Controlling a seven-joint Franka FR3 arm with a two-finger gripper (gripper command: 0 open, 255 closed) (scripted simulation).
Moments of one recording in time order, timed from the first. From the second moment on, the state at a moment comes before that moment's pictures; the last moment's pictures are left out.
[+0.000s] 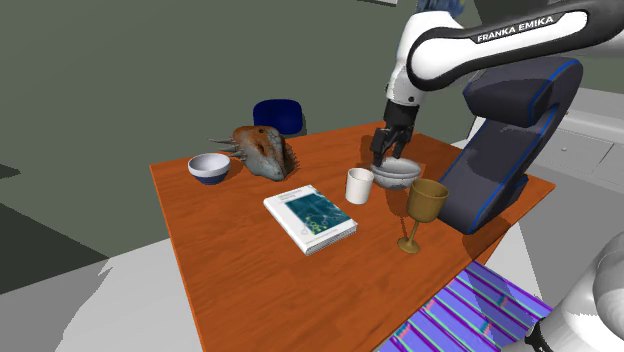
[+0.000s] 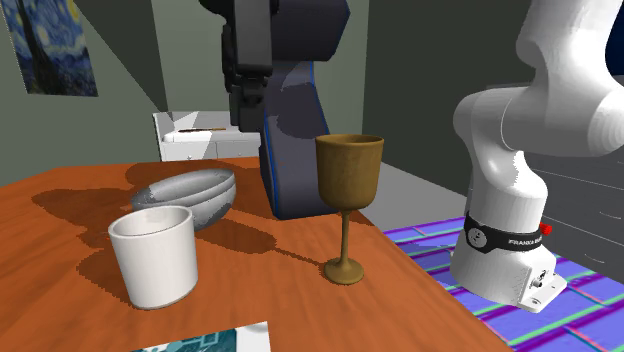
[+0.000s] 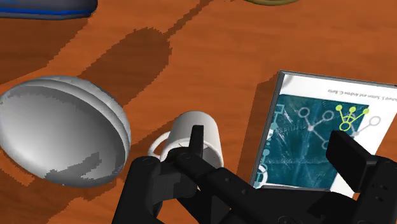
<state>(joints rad) -0.01 -0.27 0.05 -2.21 0.03 1.98 -0.02</state>
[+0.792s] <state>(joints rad) -0.02 0.17 0.06 -1.96 -0.06 2.12 -0.02</state>
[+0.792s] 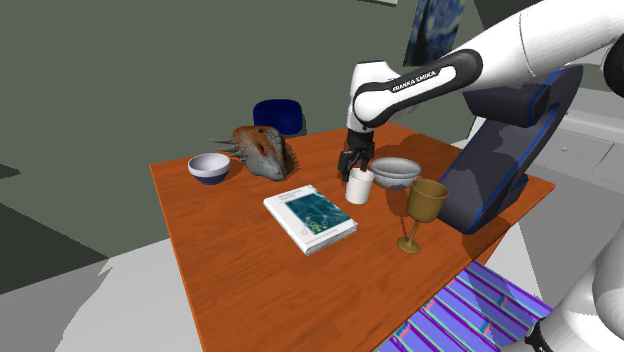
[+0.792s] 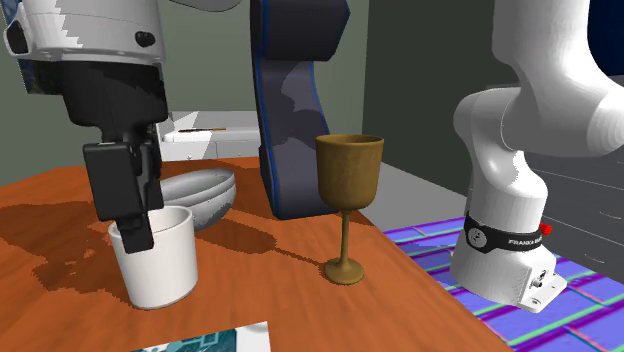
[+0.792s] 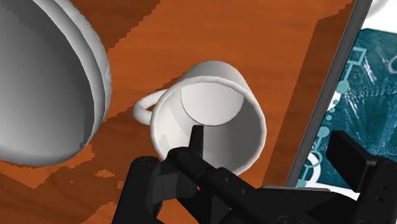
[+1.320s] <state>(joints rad) -0.02 0.23 0.05 -1.98 -0.07 2.21 -0.02</state>
